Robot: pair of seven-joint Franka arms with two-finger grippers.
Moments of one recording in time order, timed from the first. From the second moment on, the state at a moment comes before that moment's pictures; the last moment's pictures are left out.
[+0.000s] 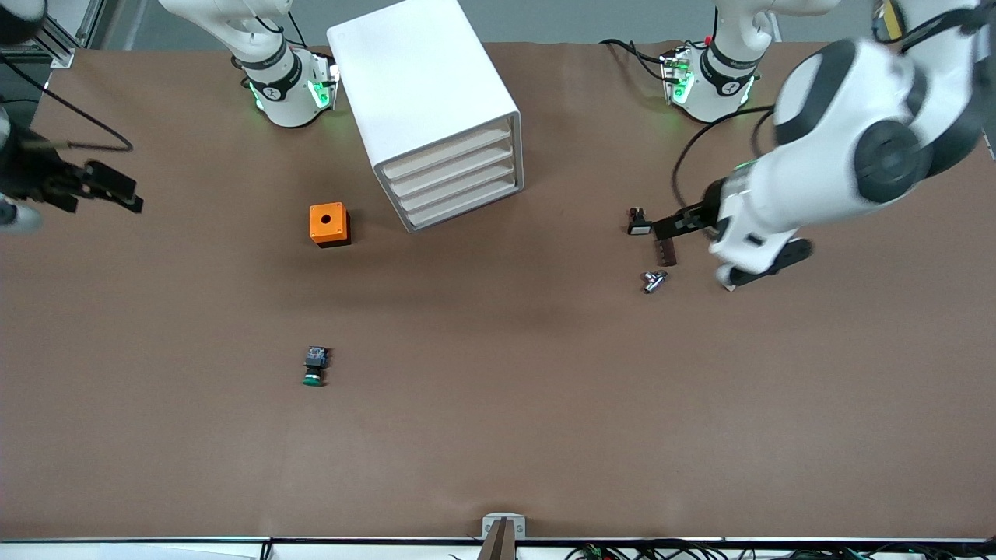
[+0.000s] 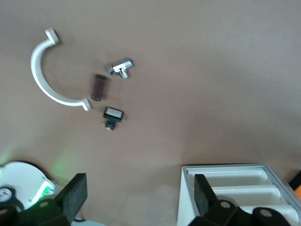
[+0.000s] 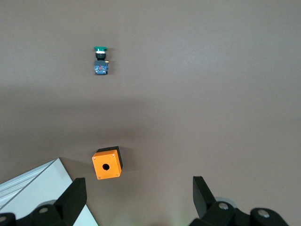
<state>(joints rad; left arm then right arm) -0.25 0.28 -0.15 -1.52 -0.23 1.53 -0.78 -0.01 0.03 -0.01 -1.61 0.02 1.54 0.01</state>
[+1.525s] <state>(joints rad) -0.39 0.77 -0.15 -1.36 -0.81 1.64 -1.64 0.18 0.57 0.00 -1.60 0.02 2.17 0.27</state>
